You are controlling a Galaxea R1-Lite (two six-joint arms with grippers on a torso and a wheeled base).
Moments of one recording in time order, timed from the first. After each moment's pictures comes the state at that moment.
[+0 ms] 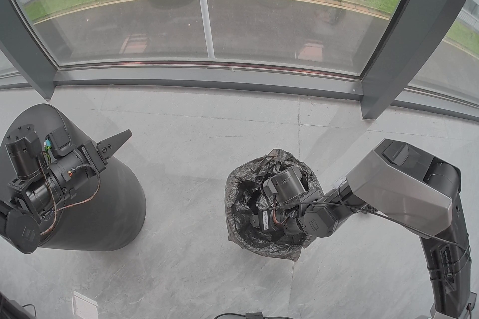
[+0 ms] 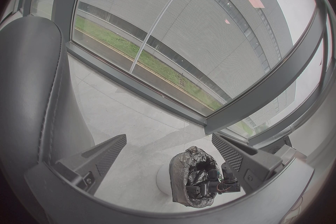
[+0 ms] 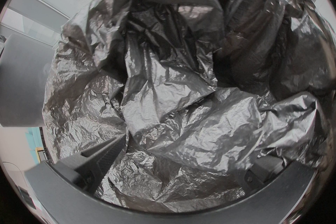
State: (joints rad) left arm -0.07 1.63 -0.46 -1.07 -0.34 -0.47; right arm 0.64 2.45 -1.31 -0.29 -0.19 0.42
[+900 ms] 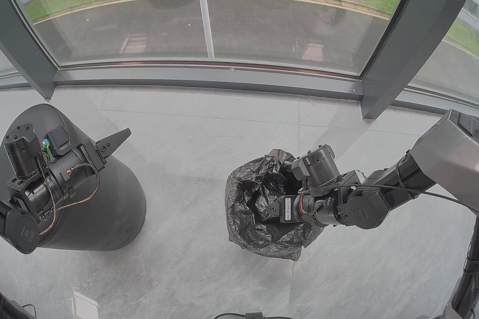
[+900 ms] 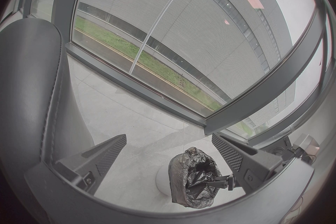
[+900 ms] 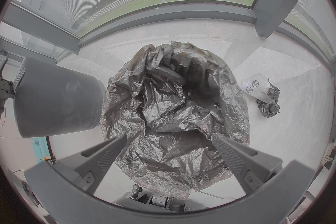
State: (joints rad) left arm -0.07 1.62 -0.46 -1.07 -0.34 -0.47; right arm 0.64 2.13 -1.07 -0.24 -0.19 0.49
